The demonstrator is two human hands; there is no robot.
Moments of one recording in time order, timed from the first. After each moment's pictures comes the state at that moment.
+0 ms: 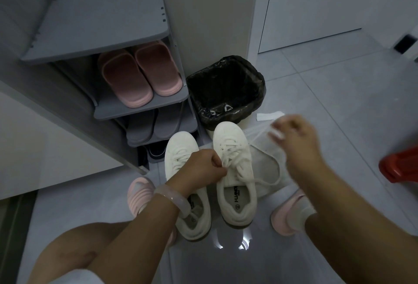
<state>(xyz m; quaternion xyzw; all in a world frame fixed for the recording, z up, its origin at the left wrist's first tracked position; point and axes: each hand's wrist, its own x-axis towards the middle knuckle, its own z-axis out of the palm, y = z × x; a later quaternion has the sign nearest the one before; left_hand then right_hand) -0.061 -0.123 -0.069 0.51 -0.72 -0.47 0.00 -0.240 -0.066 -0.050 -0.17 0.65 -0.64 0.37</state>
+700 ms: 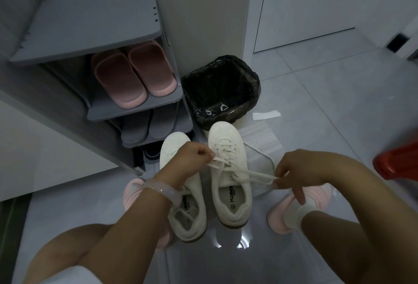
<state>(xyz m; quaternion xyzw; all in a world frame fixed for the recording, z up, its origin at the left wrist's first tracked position) -0.060 -0.139 -0.071 0.54 -0.68 -0.50 0.05 -0.269 -0.039 -0.012 -0.58 0.67 0.19 0.43</state>
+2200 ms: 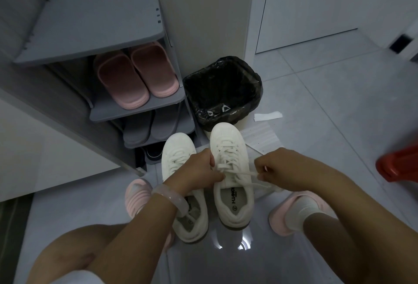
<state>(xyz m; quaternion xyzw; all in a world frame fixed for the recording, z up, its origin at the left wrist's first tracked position) -0.062 -0.126 -0.073 0.52 -0.71 -0.48 -0.06 -0.249 -0.047 -0.031 -0.71 0.64 0.09 0.30</state>
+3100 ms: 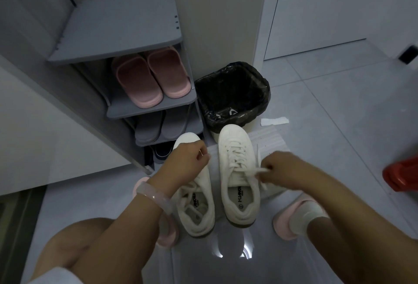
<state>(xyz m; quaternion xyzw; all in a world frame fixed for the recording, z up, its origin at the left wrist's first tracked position) -0.026 -0.131 -0.045 0.51 -0.80 -0.30 0.03 -0.231 -0.049 -0.036 -0.58 0.72 0.03 0.37</state>
